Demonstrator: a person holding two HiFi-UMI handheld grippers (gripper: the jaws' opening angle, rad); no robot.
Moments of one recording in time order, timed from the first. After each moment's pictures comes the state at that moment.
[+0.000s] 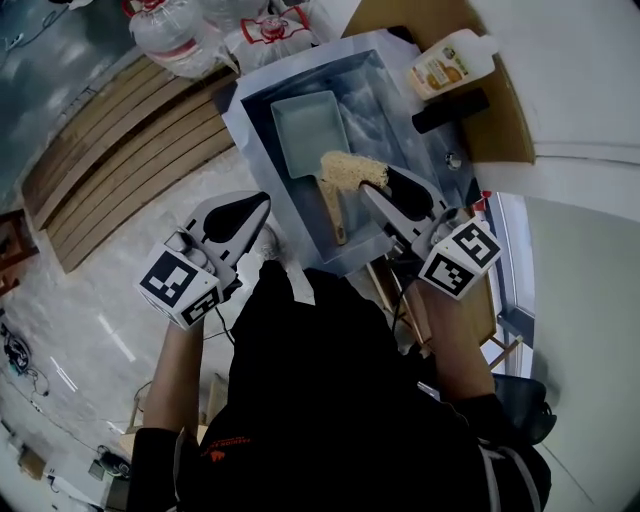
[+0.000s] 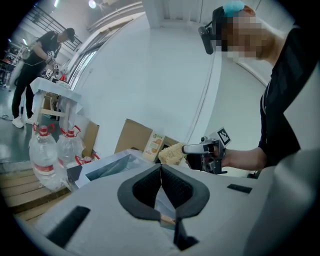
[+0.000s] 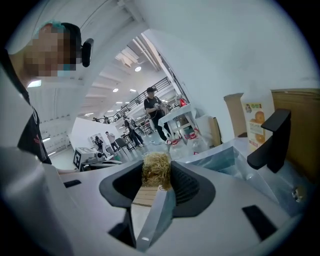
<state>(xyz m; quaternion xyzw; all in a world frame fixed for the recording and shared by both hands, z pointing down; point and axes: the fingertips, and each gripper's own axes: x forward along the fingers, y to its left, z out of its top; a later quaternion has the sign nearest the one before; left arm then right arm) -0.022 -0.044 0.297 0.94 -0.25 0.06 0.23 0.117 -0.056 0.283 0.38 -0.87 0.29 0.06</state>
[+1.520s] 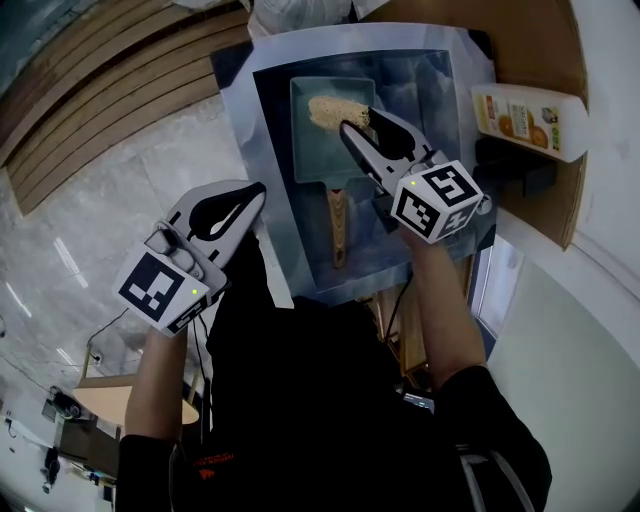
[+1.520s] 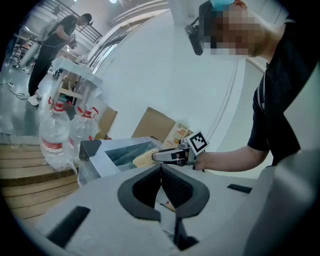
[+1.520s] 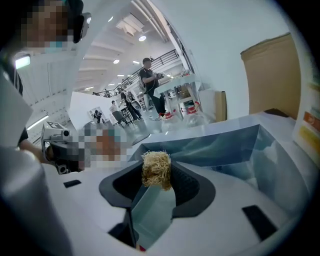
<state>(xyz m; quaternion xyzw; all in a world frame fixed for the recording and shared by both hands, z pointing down) -0.041 -0.105 0.409 0.90 -0.29 0.07 0.30 0.077 -0.195 0.472 0.34 -0.87 0.30 0.21</state>
